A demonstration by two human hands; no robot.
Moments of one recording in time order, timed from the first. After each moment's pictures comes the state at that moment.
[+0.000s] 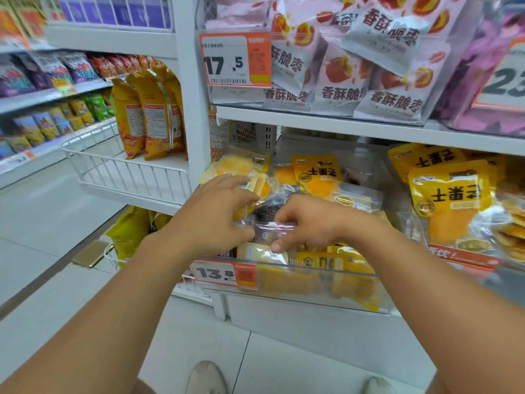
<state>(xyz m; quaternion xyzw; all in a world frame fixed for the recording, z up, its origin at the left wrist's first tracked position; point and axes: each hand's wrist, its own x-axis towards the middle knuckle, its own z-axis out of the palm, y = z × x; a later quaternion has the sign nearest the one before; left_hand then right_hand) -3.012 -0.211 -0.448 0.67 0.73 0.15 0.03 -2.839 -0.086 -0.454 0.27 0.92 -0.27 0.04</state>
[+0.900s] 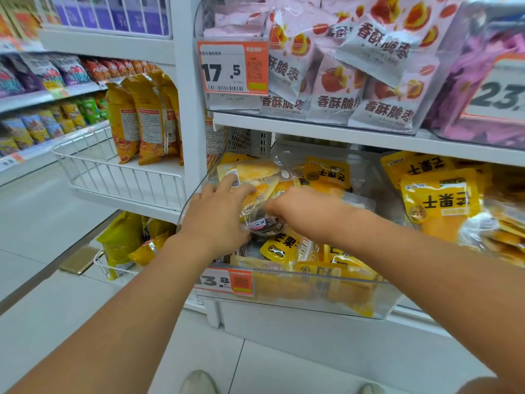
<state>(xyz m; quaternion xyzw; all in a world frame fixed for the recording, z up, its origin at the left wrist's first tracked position) -3.001 -0.190 -0.461 0.61 0.78 0.11 -0.04 -2.847 -0.099 -0.426 0.23 0.97 0.07 0.02</state>
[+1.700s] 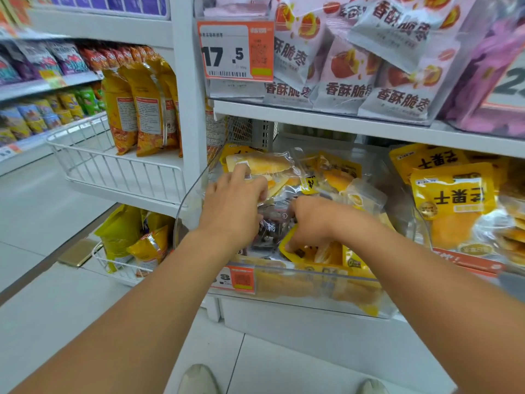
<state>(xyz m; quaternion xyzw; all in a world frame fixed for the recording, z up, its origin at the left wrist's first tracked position) -2.985 -0.175 -0.467 0.60 0.77 0.17 -0.06 -2.848 -0.097 -0.442 0.42 0.89 -0.12 0.13</state>
